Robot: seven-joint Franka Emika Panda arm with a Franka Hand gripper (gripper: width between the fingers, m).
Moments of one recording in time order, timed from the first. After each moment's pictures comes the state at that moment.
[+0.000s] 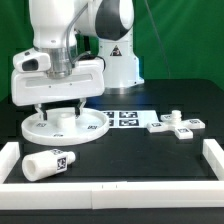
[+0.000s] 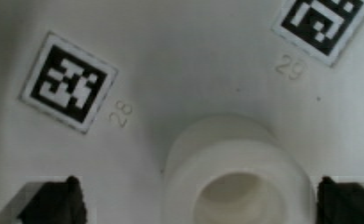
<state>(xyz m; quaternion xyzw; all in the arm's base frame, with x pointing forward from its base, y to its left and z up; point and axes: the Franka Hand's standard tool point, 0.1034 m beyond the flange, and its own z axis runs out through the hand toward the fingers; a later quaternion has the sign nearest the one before) 0.363 -0.144 0.019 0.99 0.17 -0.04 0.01</state>
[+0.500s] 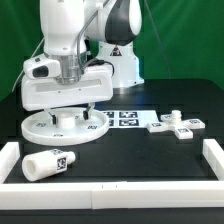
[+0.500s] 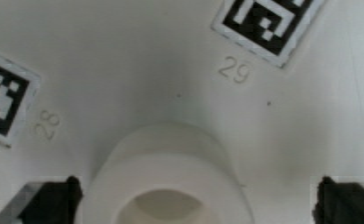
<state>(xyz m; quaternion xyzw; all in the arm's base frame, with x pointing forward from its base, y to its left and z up) 0.360 -0.127 0.011 0.99 0.16 -0.05 0.01</state>
